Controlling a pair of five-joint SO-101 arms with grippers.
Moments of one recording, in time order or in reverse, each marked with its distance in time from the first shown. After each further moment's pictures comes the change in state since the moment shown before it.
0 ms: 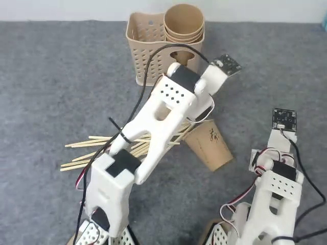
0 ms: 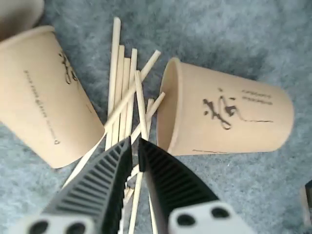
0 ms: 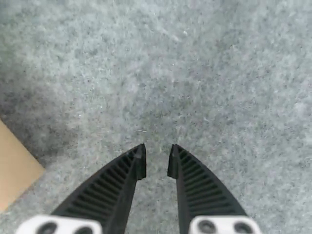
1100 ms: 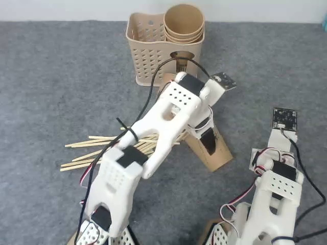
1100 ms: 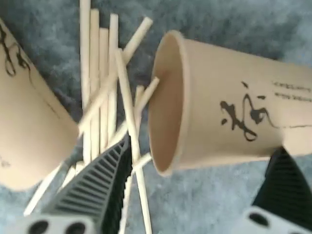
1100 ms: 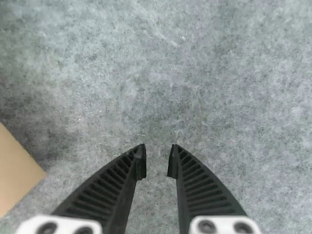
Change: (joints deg) left arm 0.2 10.5 3.1 -2.1 -0.2; right arm 0.0 0.0 0.0 -0.9 0.0
